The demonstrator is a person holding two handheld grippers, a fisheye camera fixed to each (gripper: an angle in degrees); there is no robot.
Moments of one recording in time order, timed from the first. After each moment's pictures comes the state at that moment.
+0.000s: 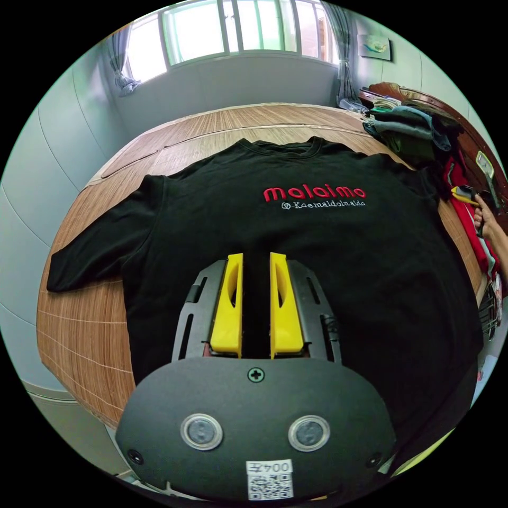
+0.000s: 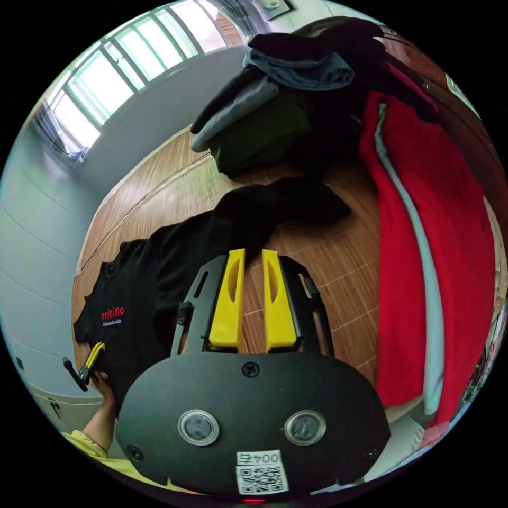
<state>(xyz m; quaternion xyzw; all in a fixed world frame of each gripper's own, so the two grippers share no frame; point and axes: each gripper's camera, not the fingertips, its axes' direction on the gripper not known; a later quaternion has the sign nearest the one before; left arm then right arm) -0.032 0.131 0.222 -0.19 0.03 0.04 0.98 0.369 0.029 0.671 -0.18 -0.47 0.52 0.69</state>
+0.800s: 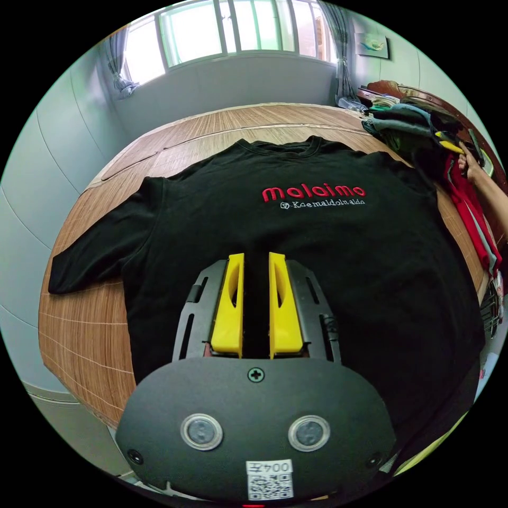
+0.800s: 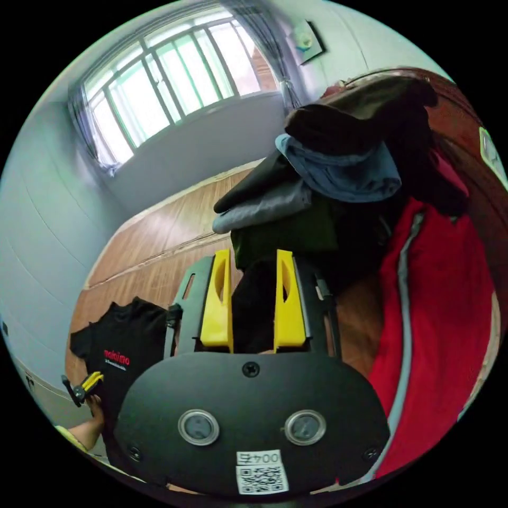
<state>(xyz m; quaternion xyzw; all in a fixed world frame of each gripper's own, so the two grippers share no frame) -0.018 0.133 0.223 -0.18 0.02 0.05 0.98 0.496 -0.055 0.747 -0.05 -0.45 0.49 0.75</state>
